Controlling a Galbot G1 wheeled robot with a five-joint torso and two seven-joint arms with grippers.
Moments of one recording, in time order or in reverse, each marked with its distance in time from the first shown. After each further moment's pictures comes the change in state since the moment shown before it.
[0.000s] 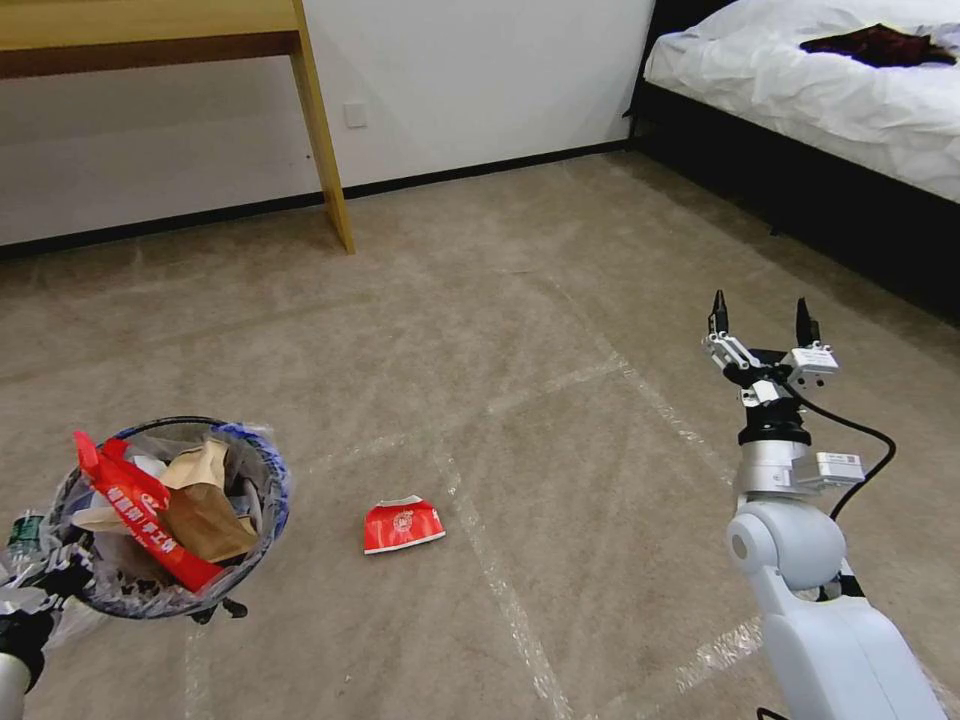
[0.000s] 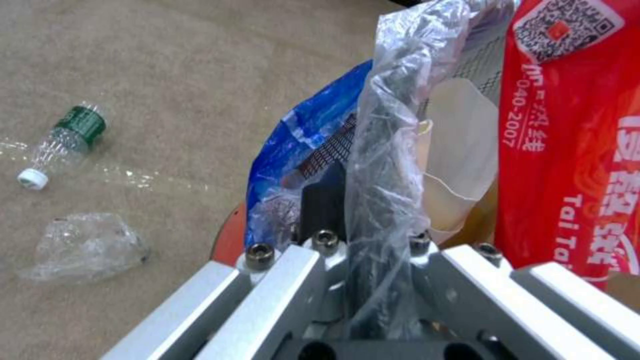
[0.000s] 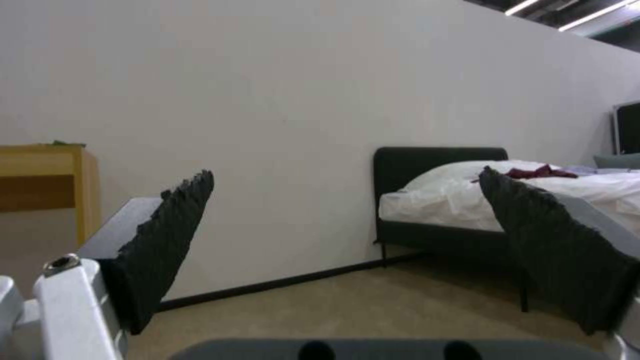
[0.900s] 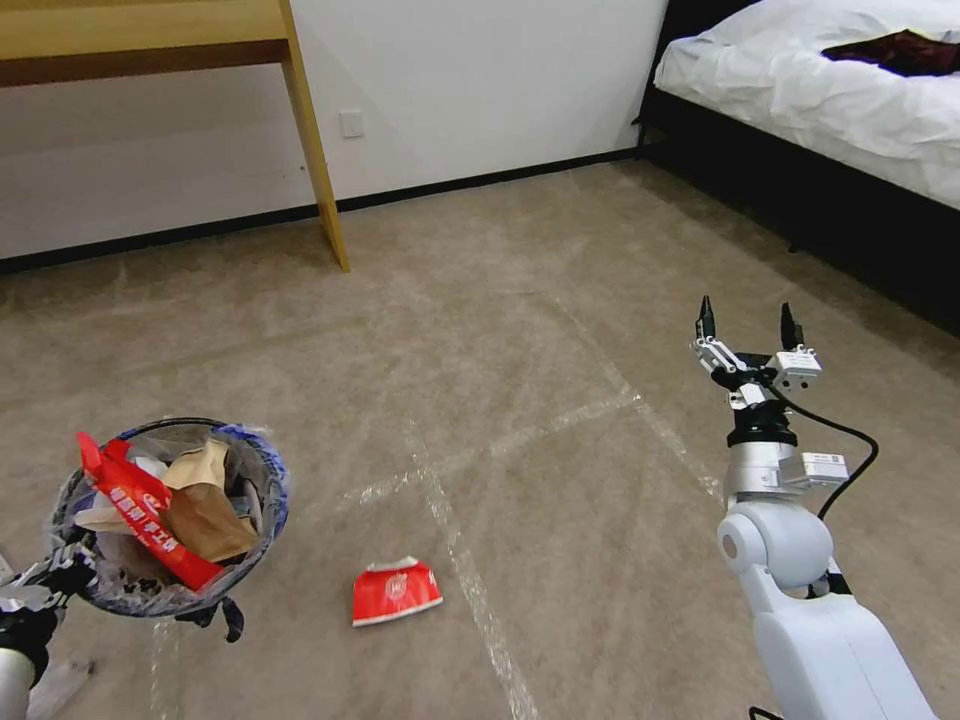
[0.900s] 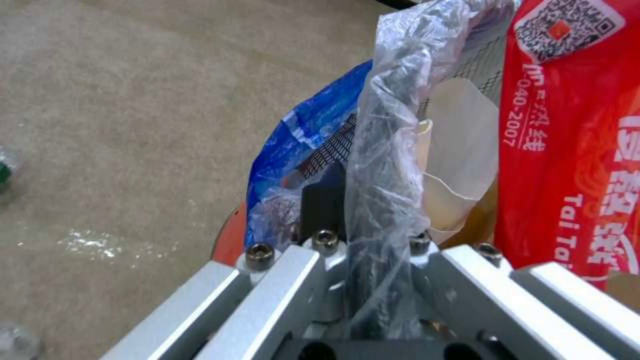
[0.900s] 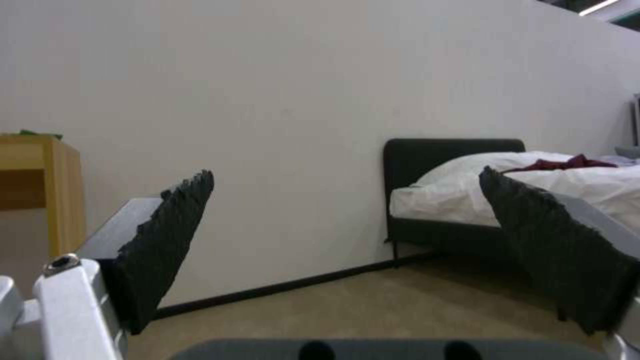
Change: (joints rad) left arm -0.018 0.006 0.008 0.026 0.009 0.000 0.000; right arm 0.013 0.012 -0.024 -0.028 -0.005 0.019 0.000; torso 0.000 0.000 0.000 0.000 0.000
